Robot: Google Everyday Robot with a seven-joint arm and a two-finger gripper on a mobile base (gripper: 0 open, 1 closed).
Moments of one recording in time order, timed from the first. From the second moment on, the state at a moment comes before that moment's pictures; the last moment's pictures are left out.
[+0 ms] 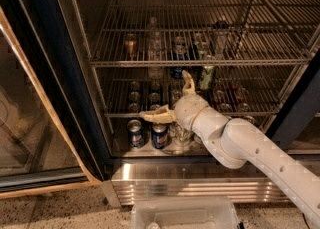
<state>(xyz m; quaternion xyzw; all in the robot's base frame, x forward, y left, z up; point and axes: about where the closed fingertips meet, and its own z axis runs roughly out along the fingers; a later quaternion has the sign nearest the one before) 0.602 -0.017 0.797 -0.34 0.60 0.18 0.70</state>
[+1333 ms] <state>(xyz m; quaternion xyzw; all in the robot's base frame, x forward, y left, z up) 0.660 0.009 0.810 -0.33 0.56 0.16 0.75</state>
